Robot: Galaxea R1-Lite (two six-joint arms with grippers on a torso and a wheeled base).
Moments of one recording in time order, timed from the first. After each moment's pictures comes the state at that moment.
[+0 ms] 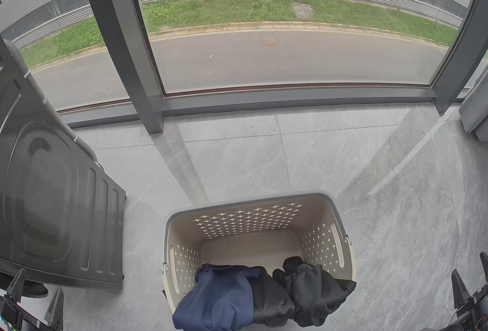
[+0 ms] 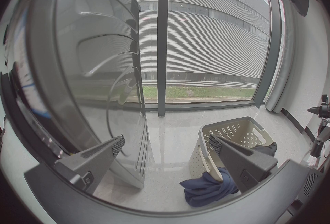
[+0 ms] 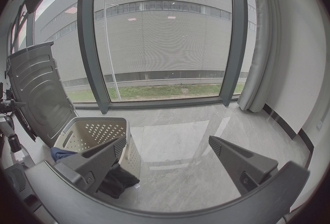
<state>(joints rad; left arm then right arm) 0.00 0.02 -0.02 0.00 0.02 -0.04 -0.01 0.02 -0.02 0.00 0.00 0.00</state>
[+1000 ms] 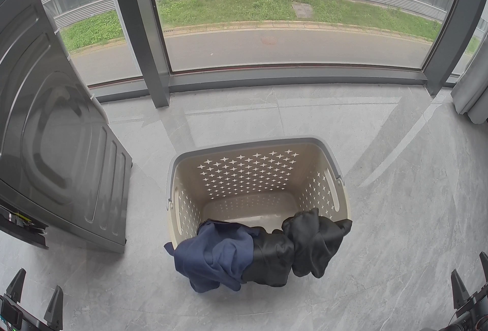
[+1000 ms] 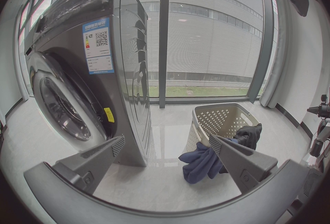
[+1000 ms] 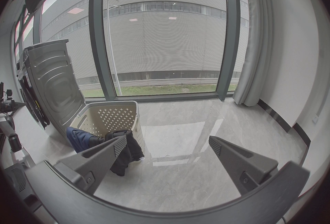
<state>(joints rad) 0.00 0.02 -0.02 0.00 0.02 -0.04 -0.01 0.02 -0.02 0.00 0.00 0.00</state>
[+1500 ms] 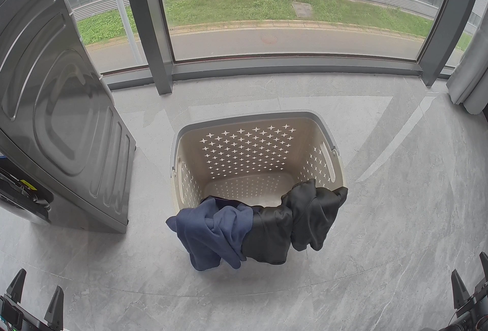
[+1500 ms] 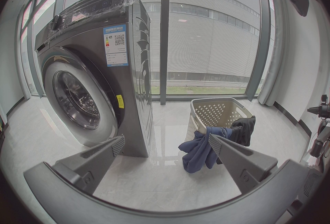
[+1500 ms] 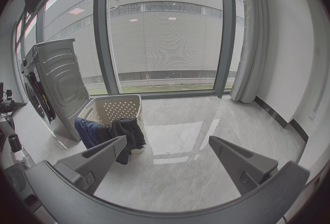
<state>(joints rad) 0.00 0.02 -0.02 0.00 0.02 -0.04 -0.01 0.02 -0.02 0.00 0.00 0.00</state>
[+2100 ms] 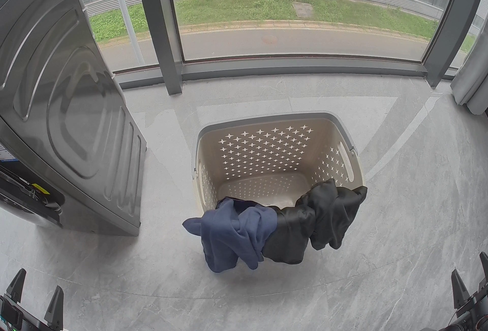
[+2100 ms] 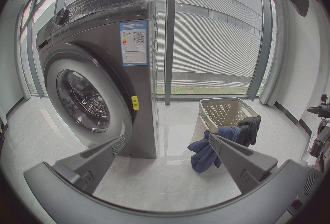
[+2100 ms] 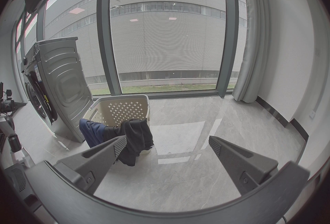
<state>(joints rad) 0.00 0.02 -0.02 0.00 0.02 -0.04 -0.01 0.02 -0.02 0.00 0.00 0.00</state>
